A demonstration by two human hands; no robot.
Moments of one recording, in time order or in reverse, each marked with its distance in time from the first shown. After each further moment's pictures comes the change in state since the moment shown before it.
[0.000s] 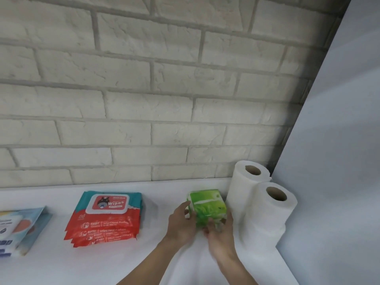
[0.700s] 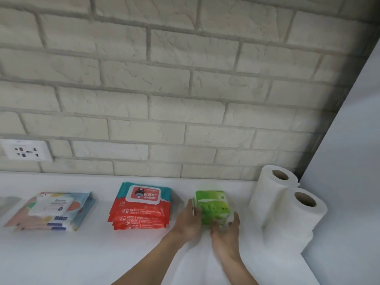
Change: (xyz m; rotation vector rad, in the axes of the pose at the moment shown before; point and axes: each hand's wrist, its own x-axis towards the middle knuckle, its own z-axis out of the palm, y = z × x) left_hand -0.023 -0.007 -0.058 0.068 -0.071 -0.074; right_hand -0.049 -0.023 0.043 -0.100 -0.065 -0.018
